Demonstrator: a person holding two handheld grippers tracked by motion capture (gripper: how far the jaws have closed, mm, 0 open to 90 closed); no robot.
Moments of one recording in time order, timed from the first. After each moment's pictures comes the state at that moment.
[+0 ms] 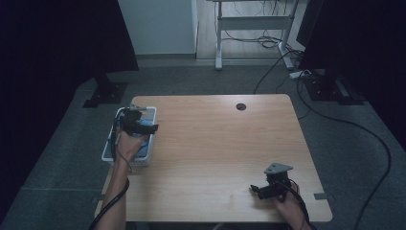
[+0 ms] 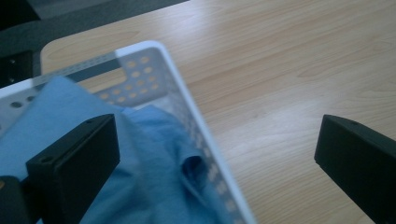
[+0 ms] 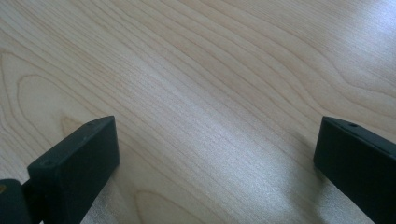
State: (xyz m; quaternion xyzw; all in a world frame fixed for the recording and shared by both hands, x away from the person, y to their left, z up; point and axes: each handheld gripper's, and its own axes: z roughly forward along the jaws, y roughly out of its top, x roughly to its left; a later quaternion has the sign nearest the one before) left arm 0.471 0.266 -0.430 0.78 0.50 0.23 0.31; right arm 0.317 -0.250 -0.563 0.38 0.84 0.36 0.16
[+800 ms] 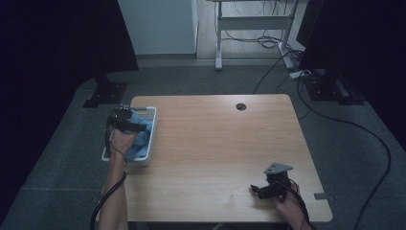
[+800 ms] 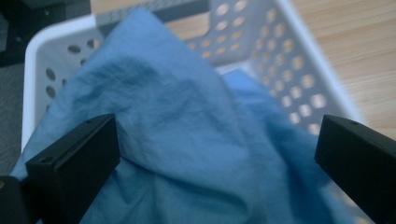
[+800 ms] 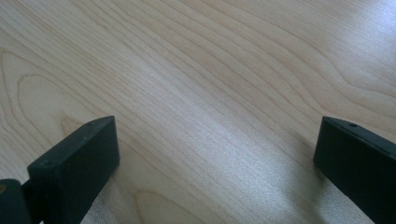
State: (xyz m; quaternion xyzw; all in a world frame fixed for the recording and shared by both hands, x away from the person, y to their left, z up) left arm 0.511 0.311 -0.471 0.76 0.56 0.23 0.24; right arm 0.317 -0.250 -0.563 0.38 0.84 0.36 0.16
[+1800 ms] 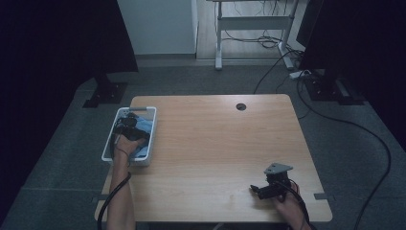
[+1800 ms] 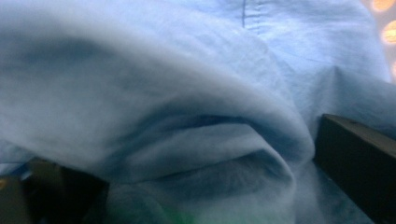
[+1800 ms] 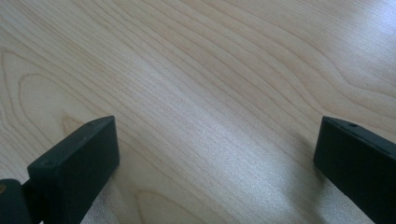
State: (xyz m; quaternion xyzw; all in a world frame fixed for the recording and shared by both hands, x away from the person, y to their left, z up) left arm 0.529 0.311 -0.524 0.76 0.61 0.14 0.17; right arm 0.317 -0.250 -0.563 0.38 0.84 0.36 0.16
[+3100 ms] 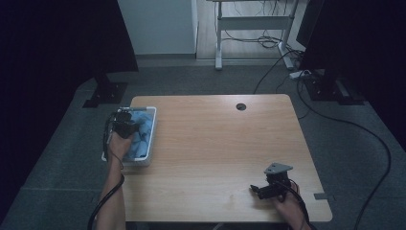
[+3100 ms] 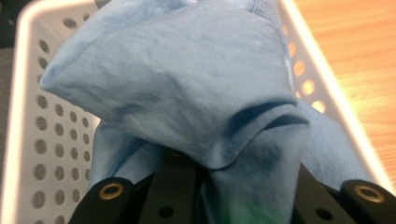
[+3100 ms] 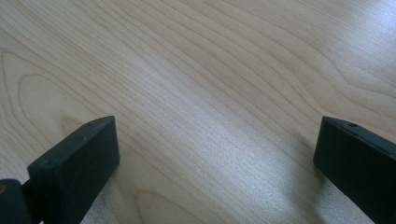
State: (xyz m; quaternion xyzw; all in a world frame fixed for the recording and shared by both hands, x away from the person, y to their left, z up) left arm 0.495 0.308 -0.466 0.74 0.58 0.22 0.26; right arm 0.317 -0.250 -0.563 0.38 0.84 0.36 0.16
